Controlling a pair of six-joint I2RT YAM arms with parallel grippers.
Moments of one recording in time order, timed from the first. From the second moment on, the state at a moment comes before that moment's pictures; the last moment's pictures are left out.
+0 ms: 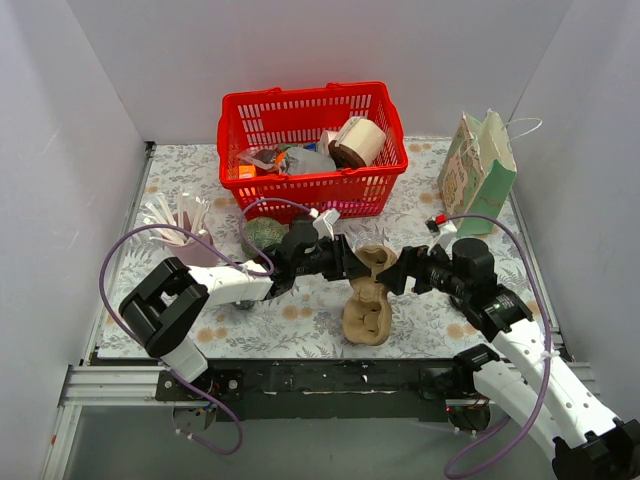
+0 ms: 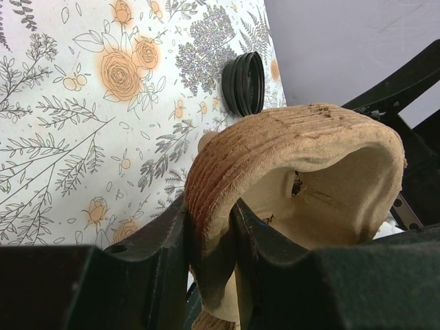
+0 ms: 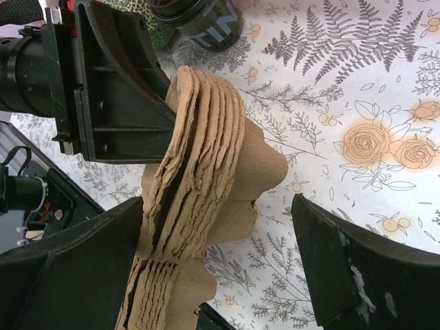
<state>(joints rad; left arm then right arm) -0.83 1.61 0.78 0.47 0.37 -0.95 0.45 0.67 0.55 -0.34 -0.35 0.42</state>
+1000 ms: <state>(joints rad) -0.84 1.61 0.81 0.39 0.32 -0.94 0.45 0.65 0.70 -0.59 -0.19 0.38</state>
